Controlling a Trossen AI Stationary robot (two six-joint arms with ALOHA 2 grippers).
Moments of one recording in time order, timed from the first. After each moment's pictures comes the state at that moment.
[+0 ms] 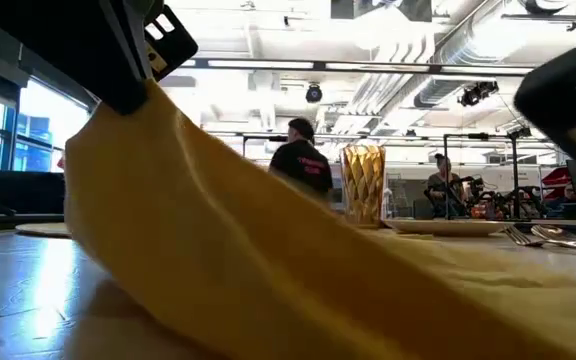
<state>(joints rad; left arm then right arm) -0.65 1.84 1.20 -0.29 -0.25 -0.42 0.82 2.16 1.36 -0.18 0.23 0.57</state>
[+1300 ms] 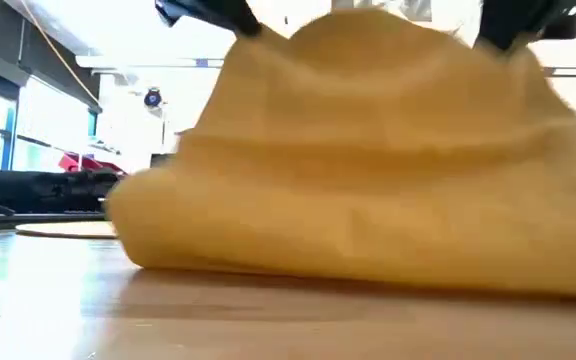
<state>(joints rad) -0.50 1.64 1.20 -0.40 -0.66 -0.37 0.53 1.68 1.36 -0.97 0.25 1.21</state>
